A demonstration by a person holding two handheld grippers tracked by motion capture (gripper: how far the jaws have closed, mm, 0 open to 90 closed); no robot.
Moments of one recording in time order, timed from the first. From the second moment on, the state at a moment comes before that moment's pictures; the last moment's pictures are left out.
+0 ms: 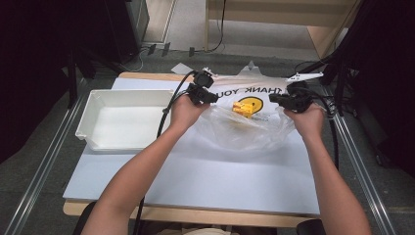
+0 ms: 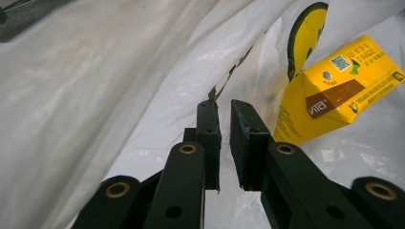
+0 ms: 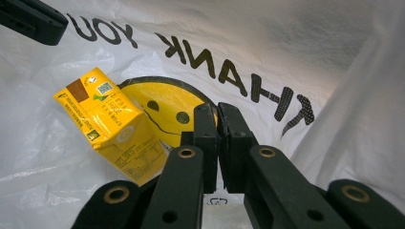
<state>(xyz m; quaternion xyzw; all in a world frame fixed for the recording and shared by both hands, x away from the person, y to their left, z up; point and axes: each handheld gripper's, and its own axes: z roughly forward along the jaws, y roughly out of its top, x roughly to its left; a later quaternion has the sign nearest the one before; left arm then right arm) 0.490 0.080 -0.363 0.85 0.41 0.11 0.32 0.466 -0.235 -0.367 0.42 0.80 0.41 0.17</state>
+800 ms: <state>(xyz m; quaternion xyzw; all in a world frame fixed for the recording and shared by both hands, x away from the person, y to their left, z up) 0.493 0.083 -0.404 0.84 0.43 0.11 0.32 0.468 -0.238 -0.406 0.43 0.78 0.42 0.17</state>
